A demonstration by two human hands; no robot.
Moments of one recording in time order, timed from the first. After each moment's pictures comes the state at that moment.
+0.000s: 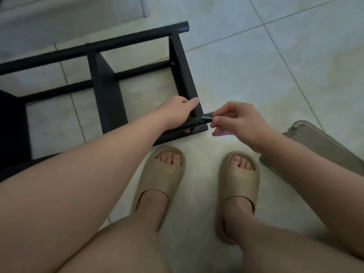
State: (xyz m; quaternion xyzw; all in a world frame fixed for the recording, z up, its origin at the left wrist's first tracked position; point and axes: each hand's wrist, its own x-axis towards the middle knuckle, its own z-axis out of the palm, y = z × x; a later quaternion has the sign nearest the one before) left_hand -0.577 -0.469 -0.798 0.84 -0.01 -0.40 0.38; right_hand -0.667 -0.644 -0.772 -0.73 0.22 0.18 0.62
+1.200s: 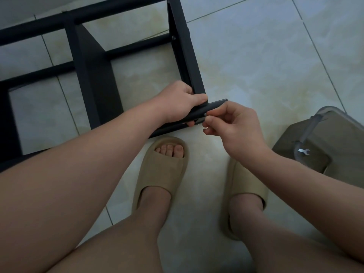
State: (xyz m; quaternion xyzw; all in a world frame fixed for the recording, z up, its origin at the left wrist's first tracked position) left_hand -0.575 -0.464 -0.822 0.81 -0.06 -0.41 0.41; right_hand -0.689 -0.600 -0.812 -0.73 0.25 0.09 0.63
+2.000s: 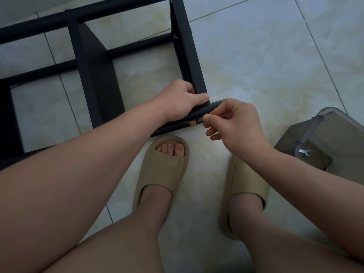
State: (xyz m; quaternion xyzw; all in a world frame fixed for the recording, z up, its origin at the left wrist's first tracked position) left_hand -0.576 -0.462 -0.826 0.80 -0.03 -0.41 0.45; right_hand -0.681 -0.600 -0.809 -0.77 0.26 0.12 0.57
